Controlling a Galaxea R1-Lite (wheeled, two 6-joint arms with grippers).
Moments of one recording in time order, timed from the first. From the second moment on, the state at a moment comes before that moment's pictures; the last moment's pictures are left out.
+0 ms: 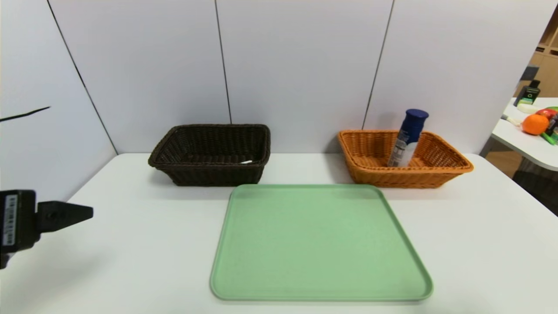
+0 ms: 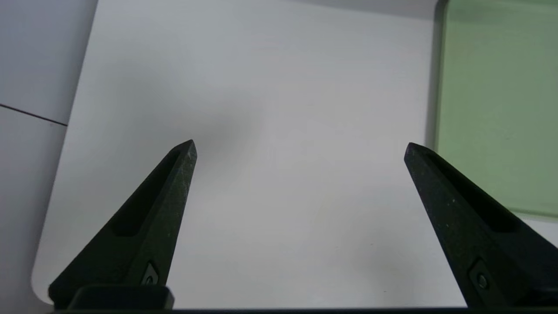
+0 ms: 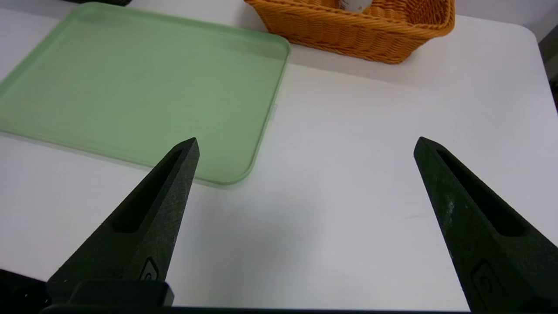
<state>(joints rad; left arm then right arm) -0.47 1.08 -1.13 0.78 0.44 -0.44 -0.04 0.63 -0.72 0.43 0.23 -0.14</state>
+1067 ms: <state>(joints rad) -0.10 0.54 -0.68 0.53 0.47 -0.09 -0.04 0.37 -0.70 0.62 0.20 -0.14</state>
